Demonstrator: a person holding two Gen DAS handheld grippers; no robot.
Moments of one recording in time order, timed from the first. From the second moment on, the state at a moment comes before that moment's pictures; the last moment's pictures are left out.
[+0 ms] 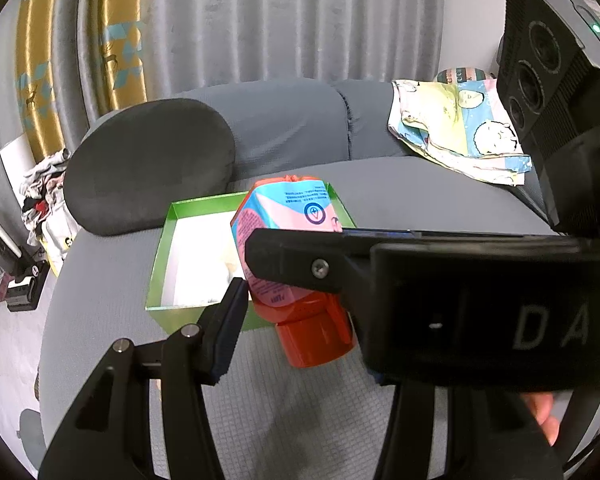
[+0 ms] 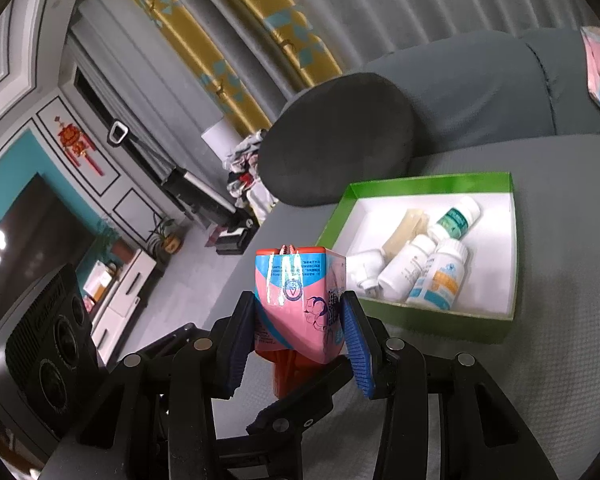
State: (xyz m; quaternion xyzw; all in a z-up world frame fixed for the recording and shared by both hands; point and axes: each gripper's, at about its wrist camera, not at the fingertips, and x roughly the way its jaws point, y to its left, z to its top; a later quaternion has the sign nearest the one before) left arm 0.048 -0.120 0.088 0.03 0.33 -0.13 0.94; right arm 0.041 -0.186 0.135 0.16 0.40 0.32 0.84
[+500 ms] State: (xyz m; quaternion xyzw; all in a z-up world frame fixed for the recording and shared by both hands) left arm 0.078 -0.129 0.098 0.04 0.33 -0.14 0.93; right arm 0.068 -0.197 0.145 0.16 0.39 0.30 0.85
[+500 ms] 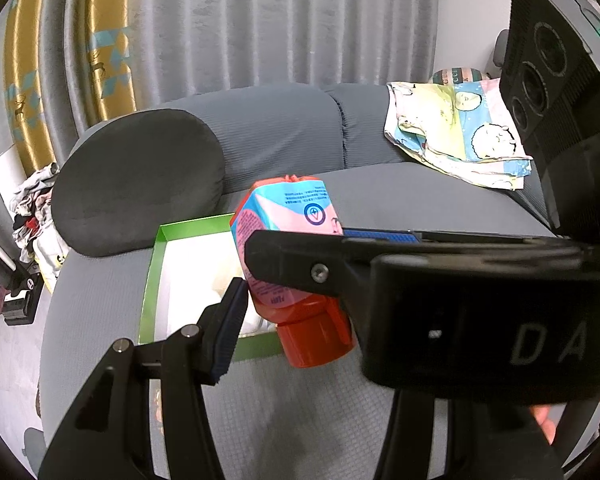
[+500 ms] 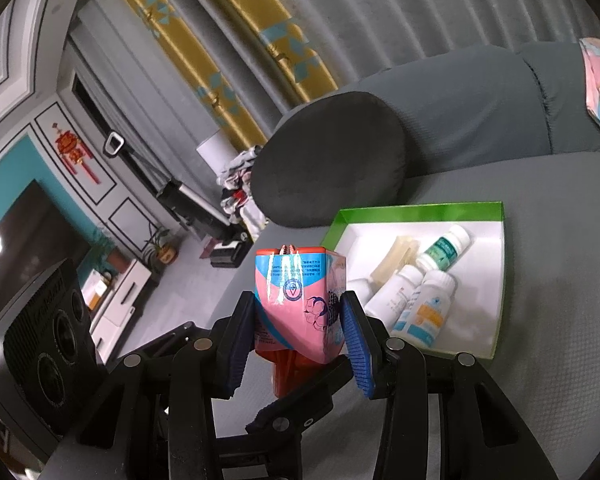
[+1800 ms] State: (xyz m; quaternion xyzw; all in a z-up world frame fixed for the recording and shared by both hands) left arm 0.209 -0.125 0.006 -0.04 0.46 -0.16 0.87; right arm 0.189 -0.202 0.031 0.18 0.48 0.26 0.82
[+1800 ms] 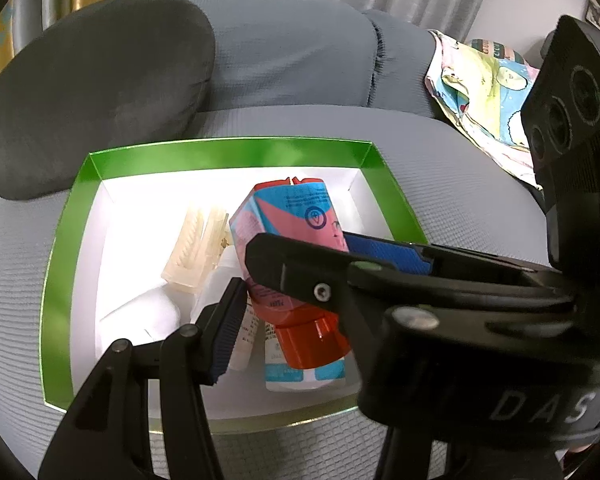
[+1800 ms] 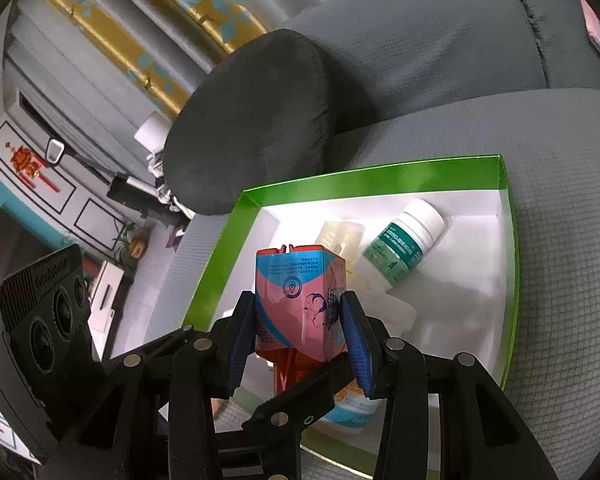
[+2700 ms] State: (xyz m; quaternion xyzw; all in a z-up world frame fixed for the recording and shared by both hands) left arm 0.165 -0.091 0.025 -0.06 0.44 -0.12 0.89; right arm 0.131 -0.245 0.073 0.16 0.42 0.20 0.87
